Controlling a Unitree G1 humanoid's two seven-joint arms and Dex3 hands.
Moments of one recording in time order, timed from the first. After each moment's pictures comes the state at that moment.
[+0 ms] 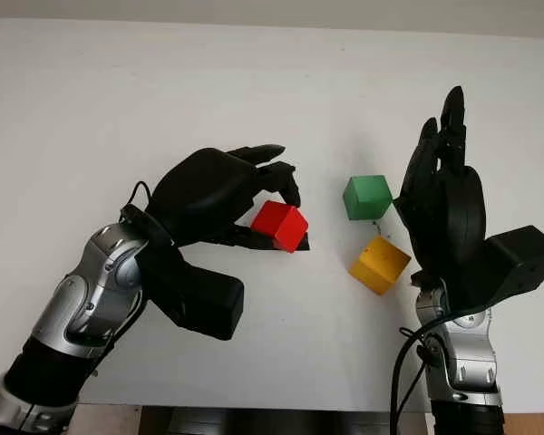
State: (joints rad) left arm -0.46 0.51 -0.24 -0.22 0.75 -0.16 -0.34; right arm -0.18 -0.05 -0.12 -0.16 0.04 -0.04 -0.02
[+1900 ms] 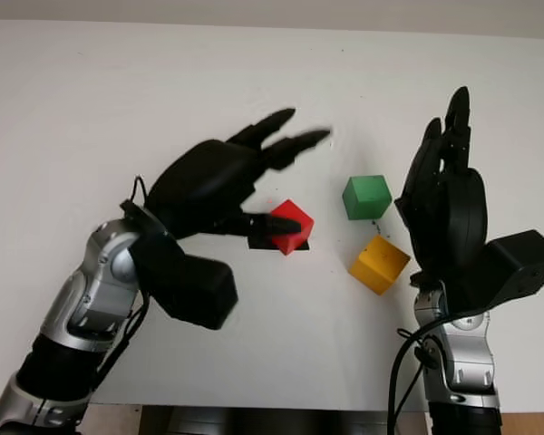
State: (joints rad) left arm -0.46 0.38 -0.08 -0.10 0.27 -0.25 -0.29; right arm -0.18 -0.04 -0.12 -0.16 0.05 -0.05 -0.04
